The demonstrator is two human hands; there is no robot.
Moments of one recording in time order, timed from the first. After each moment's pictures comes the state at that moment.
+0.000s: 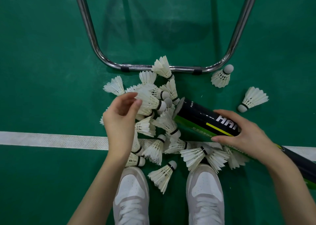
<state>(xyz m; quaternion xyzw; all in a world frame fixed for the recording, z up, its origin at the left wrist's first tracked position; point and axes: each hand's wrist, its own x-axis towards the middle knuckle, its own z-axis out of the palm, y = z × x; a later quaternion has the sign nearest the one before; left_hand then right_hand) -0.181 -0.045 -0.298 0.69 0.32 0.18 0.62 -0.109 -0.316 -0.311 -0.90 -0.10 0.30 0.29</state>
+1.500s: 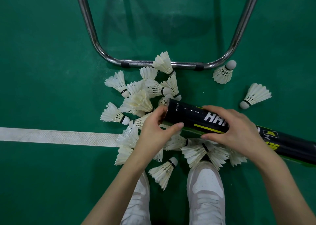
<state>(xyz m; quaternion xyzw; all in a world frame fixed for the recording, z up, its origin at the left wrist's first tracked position) -0.187 -0.087 -0.323 0.74 0.18 -0.05 0.65 -0.117 -0.289 -0.306 -0.94 -0.18 0.22 0.21</state>
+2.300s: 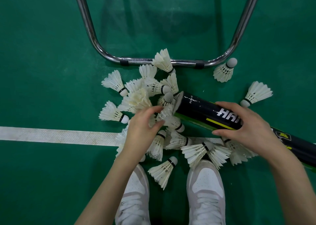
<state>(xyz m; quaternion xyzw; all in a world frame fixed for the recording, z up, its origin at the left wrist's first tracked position) -0.191 -0.061 -0.348 0.87 0.16 -0.02 0.46 -0.109 -0.310 -0.309 -0.93 -0.12 0.24 0.24</state>
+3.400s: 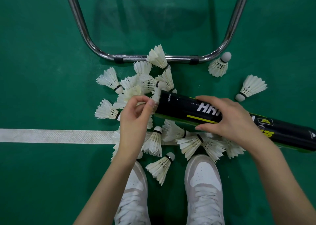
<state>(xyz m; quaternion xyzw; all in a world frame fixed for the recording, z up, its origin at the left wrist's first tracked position) -0.190 -0.075 -0.308 0.67 0.30 0.05 0.67 -0.113 -0.279 -0.298 -0.93 -0.20 0.22 0.21</state>
